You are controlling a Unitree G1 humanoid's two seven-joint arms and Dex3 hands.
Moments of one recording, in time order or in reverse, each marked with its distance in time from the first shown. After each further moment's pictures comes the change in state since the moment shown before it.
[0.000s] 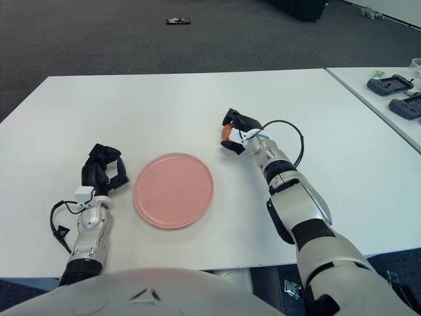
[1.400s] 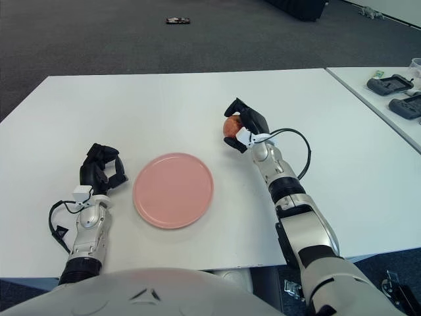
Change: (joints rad) left arm -0.010 0.002 0.014 0.005 -0.017 0.008 -0.003; right arm 0.251 -0.014 -0.220 -0.447 0.095 -0.062 -0.126
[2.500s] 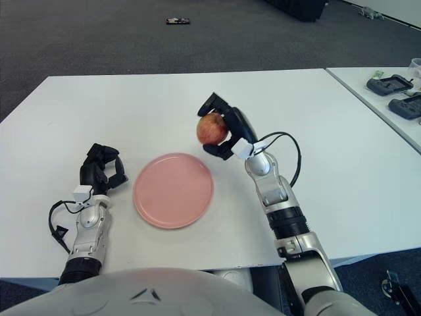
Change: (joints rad) left arm -0.001 0.000 -0.002 0.002 0.007 0.001 0.003; right arm 0.280 0.041 0.017 -0.692 0.191 0.020 0.384
